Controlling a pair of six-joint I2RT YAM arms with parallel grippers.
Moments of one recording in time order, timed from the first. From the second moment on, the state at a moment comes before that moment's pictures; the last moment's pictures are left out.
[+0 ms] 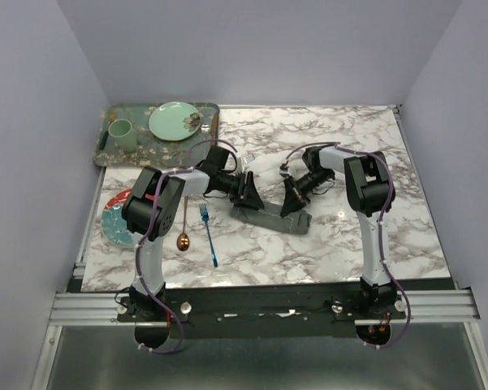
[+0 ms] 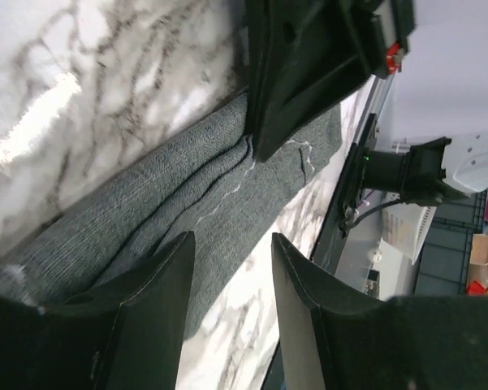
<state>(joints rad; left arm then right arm) -0.42 2.06 1.19 -0.03 0.99 -0.45 0.27 2.36 1.64 -1.09 -0.99 -0.26</state>
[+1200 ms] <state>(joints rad) -0.42 2.13 1.15 0.17 1.08 -0.69 0.26 1.92 1.54 -1.07 -0.98 -0.34</state>
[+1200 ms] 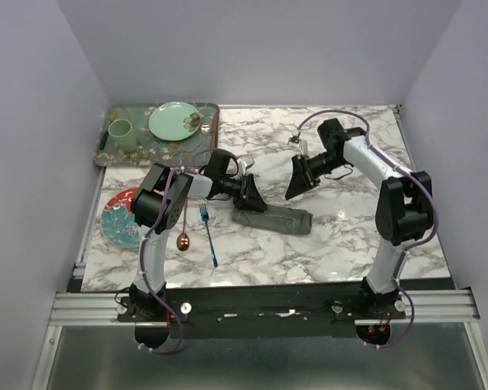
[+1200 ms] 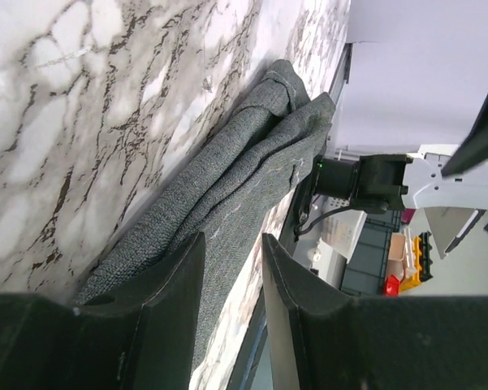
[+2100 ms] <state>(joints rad) -0.39 1.97 1.10 0.13 1.13 -0.64 0.25 2.16 1.30 -0.80 -0.98 0.05</state>
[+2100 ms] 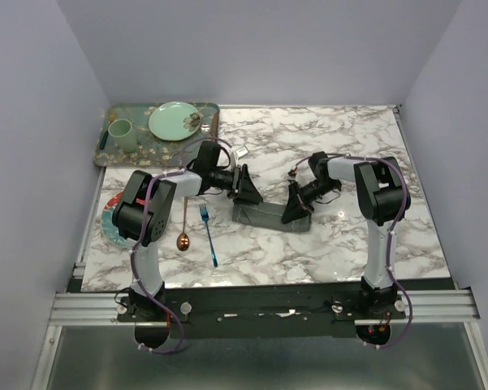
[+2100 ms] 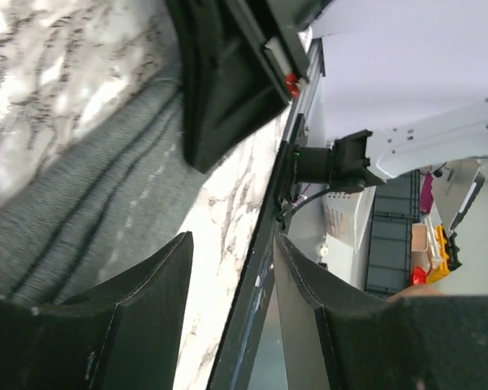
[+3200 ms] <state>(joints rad) -0.32 2.10 1.11 -0.02 1.15 -0.49 0.25 2.00 1.32 -0.99 -1.03 -0.16</state>
